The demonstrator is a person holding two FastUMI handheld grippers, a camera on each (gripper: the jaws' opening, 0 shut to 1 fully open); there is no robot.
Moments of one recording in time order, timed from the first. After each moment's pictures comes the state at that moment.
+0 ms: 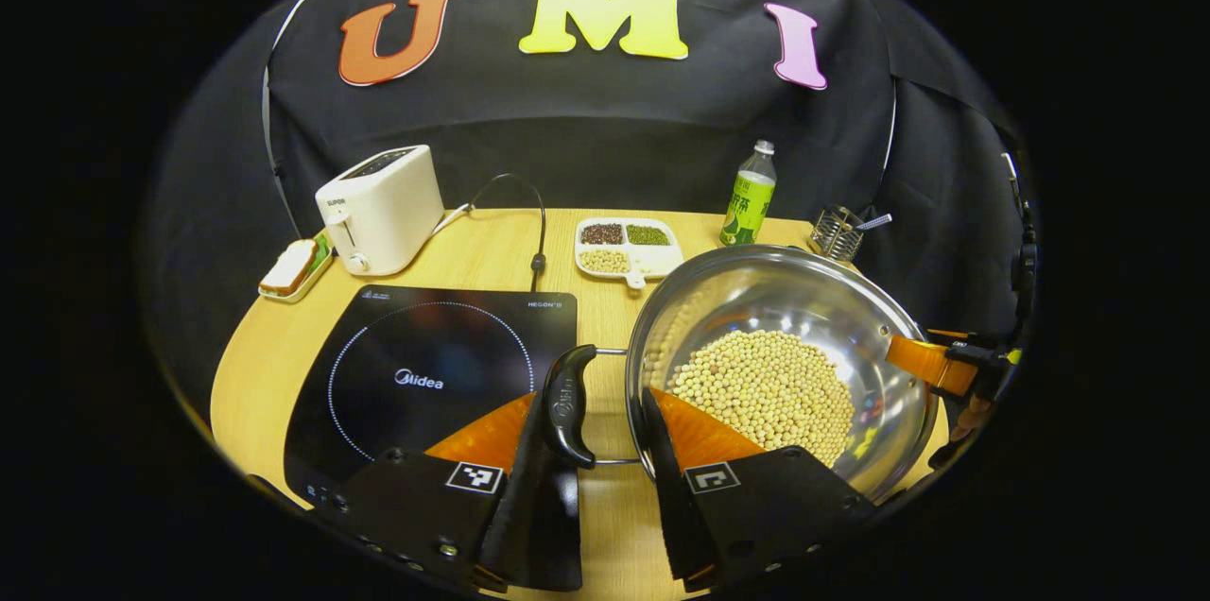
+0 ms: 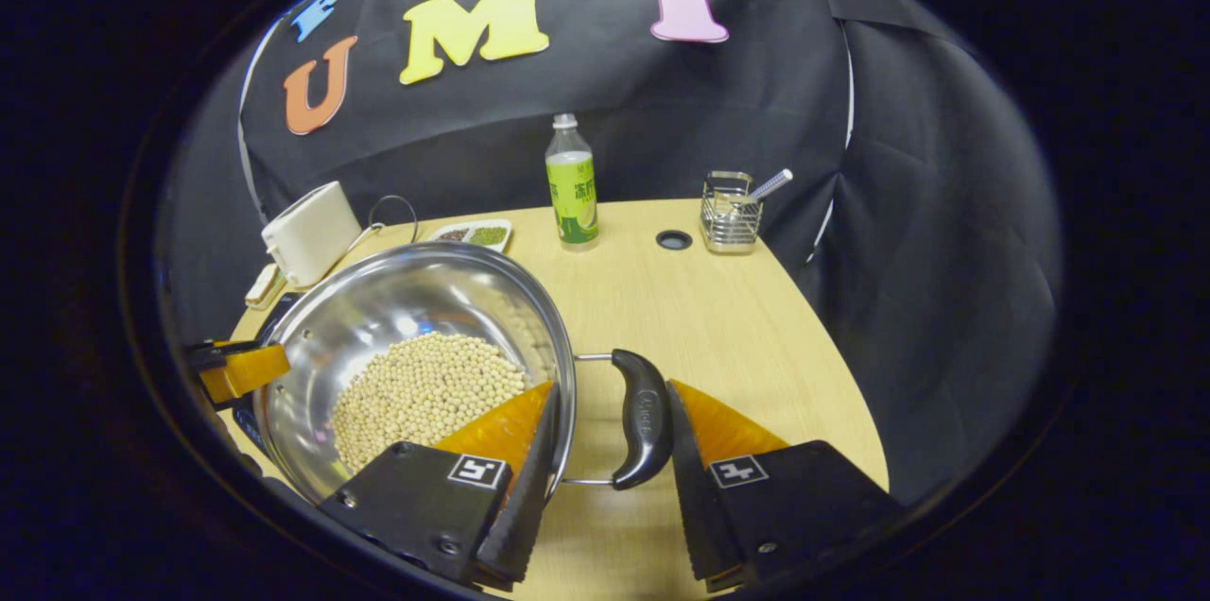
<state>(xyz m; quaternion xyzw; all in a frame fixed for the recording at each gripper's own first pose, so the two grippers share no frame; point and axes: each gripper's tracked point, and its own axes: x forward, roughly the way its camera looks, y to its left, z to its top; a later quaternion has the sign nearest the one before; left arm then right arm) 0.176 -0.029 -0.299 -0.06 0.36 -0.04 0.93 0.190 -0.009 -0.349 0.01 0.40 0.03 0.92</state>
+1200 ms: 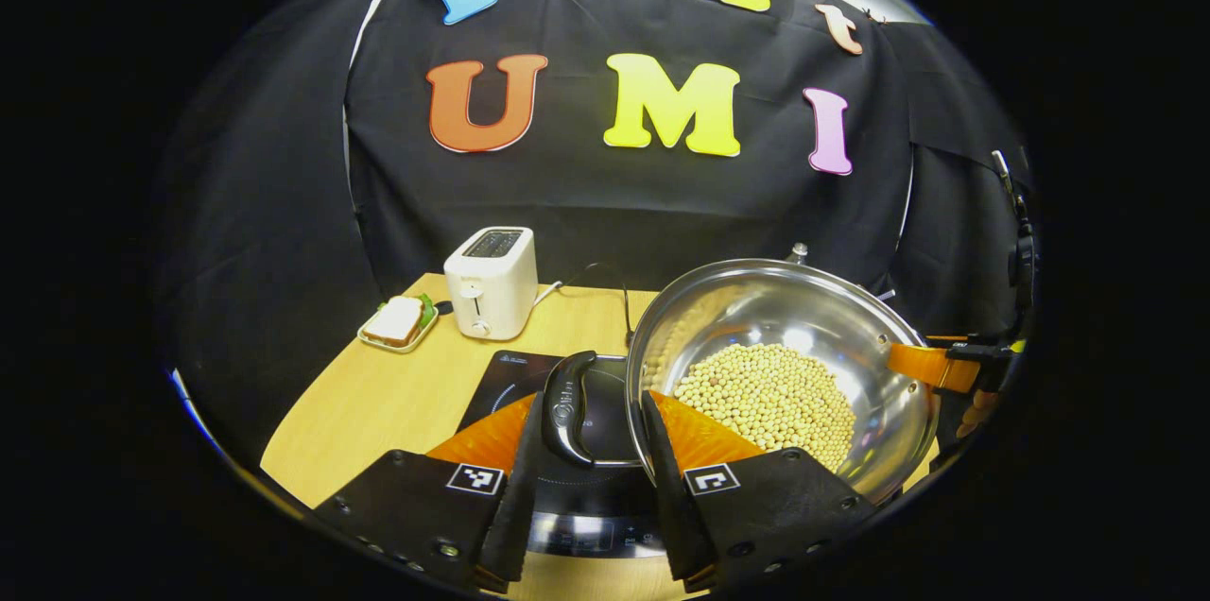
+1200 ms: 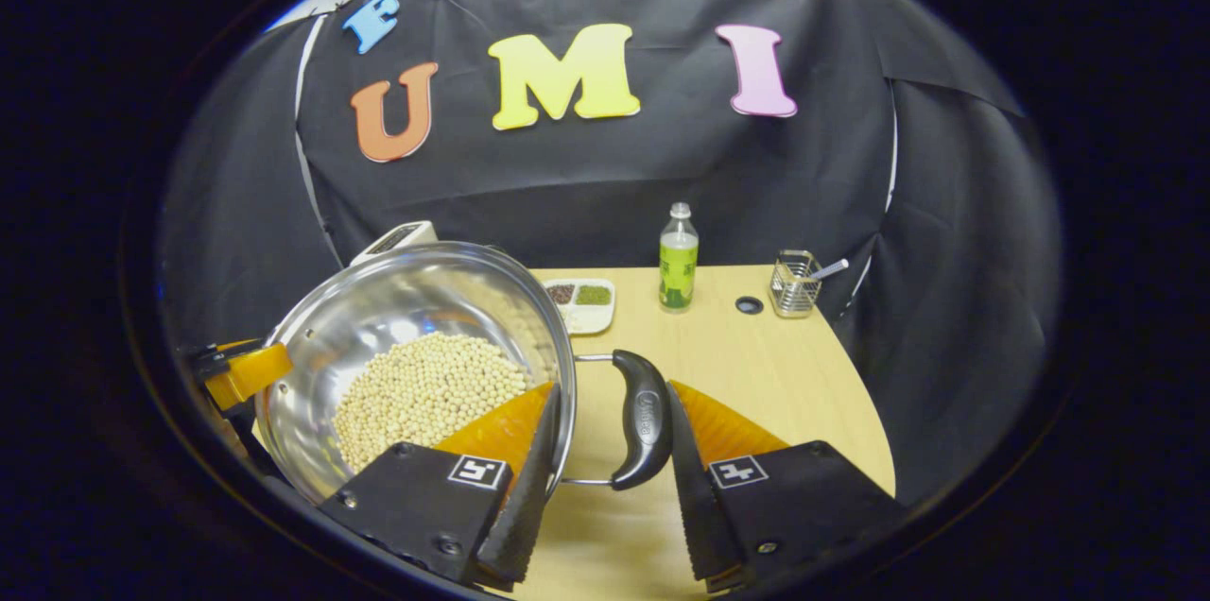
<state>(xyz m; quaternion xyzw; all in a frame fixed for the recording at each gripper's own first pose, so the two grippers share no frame) 0.139 0.098 -0.193 -0.07 0.27 0.02 0.96 0.173 0.122 -0.233 0.01 0.35 0.10 0.93</state>
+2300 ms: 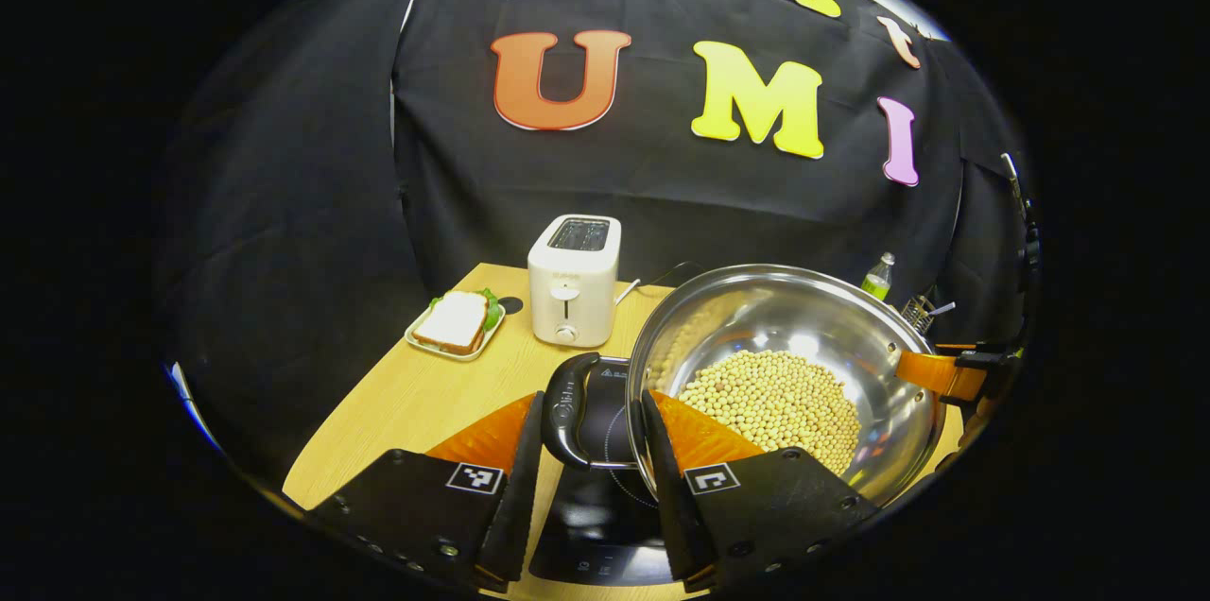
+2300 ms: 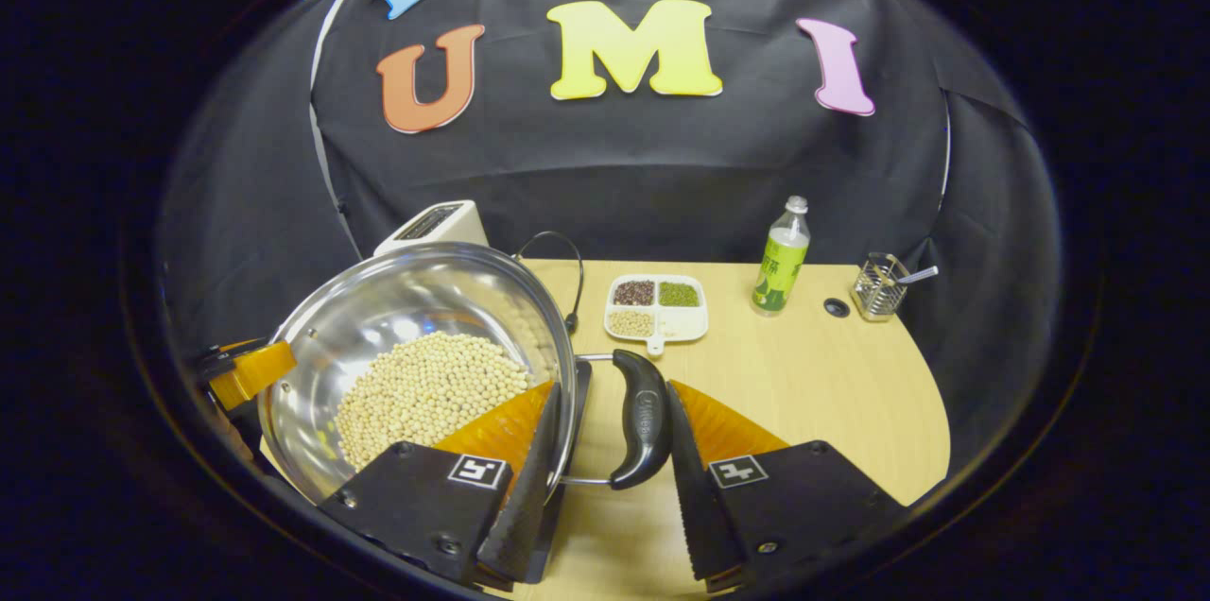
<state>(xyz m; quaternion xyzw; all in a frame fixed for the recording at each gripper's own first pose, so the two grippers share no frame) 0.173 0.226 -0.256 -0.08 0.30 0.07 0.95 0.210 0.265 -0.287 -0.01 0.38 0.12 0.92</state>
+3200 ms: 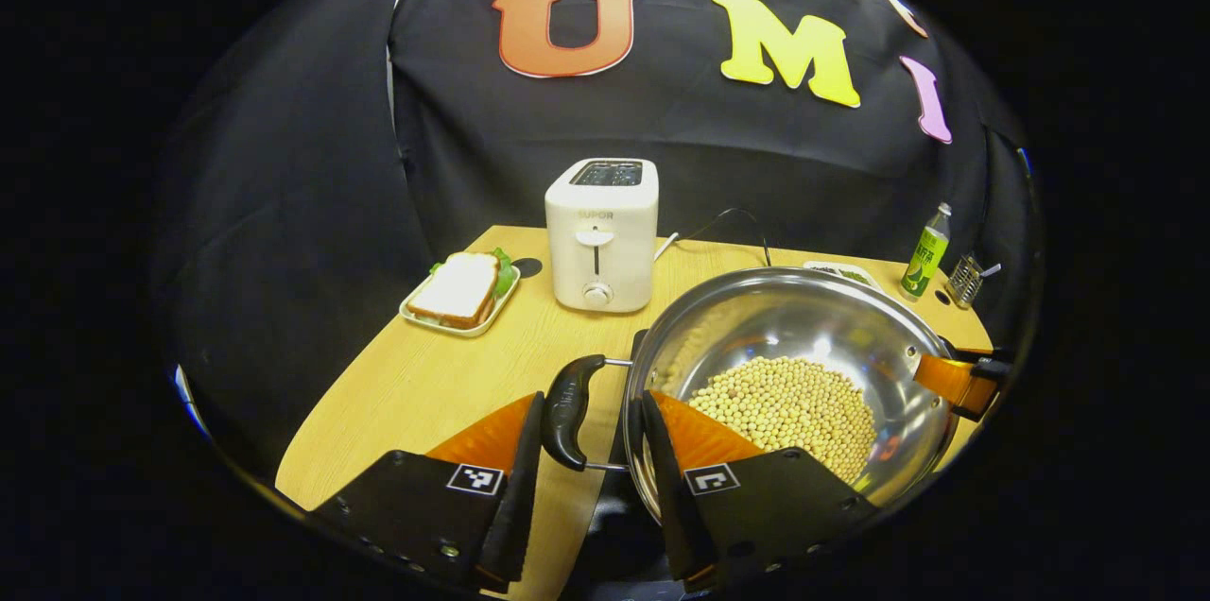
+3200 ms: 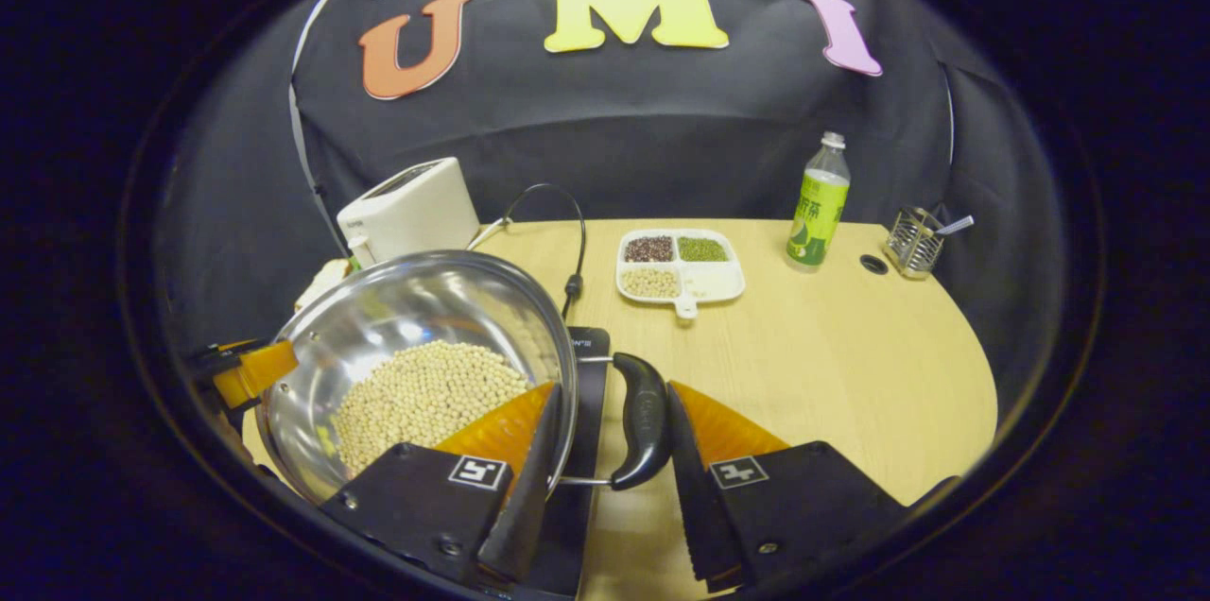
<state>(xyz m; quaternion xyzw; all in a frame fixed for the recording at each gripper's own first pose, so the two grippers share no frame) 0.200 0.247 -0.341 -0.05 0.34 0.09 0.94 0.222 0.290 -0.378 0.00 0.40 0.10 0.91</state>
